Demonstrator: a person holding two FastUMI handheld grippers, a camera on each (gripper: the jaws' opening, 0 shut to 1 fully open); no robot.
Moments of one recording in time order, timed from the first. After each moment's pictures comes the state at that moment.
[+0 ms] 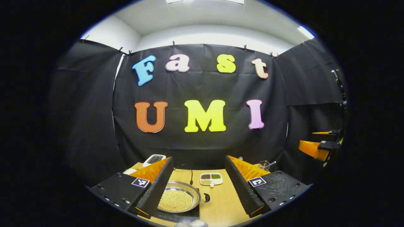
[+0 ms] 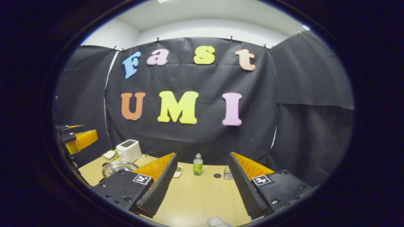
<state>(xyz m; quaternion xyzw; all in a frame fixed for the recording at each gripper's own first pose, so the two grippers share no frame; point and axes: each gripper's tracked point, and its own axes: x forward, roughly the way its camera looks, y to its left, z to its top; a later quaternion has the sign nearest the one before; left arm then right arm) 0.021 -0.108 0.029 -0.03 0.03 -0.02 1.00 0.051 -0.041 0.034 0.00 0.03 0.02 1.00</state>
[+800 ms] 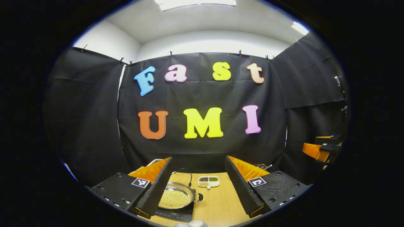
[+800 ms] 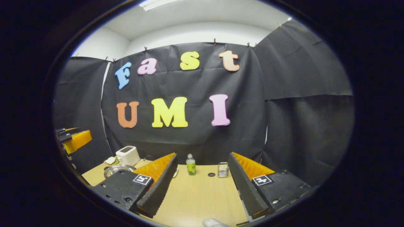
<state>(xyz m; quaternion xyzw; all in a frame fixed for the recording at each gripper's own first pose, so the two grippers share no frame) -0.023 -0.146 0.049 -0.01 0.00 -0.01 1.00 0.016 -0.096 0.021 0.03 0.00 0.01 1.00</state>
